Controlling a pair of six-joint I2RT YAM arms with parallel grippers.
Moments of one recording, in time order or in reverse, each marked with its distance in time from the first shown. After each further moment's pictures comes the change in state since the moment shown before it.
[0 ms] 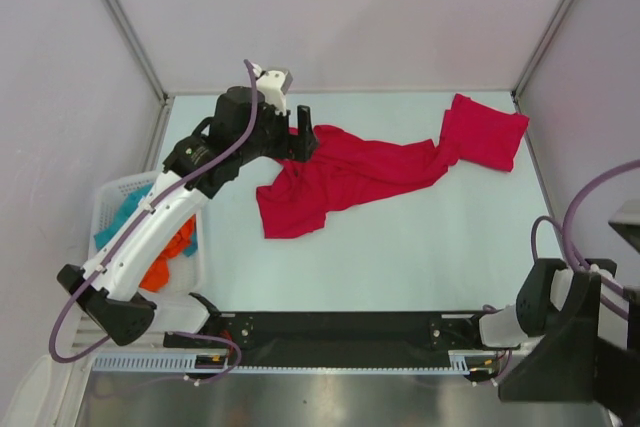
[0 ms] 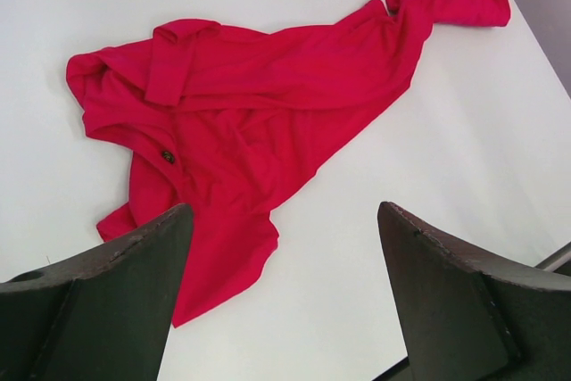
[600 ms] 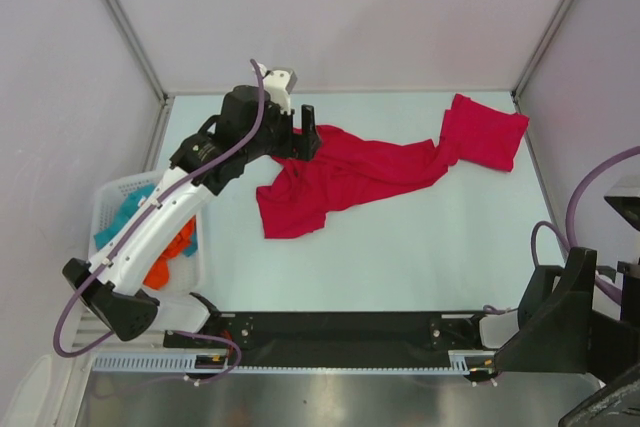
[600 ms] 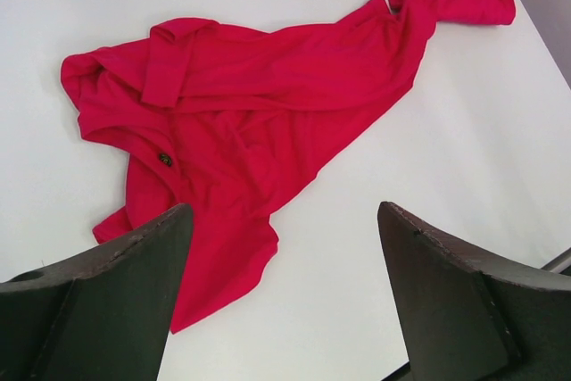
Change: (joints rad) left arm 0.000 0.026 -0.001 0.021 0.004 -0.001; right arm 0.000 0.085 0.245 0.156 -0.001 -0.293
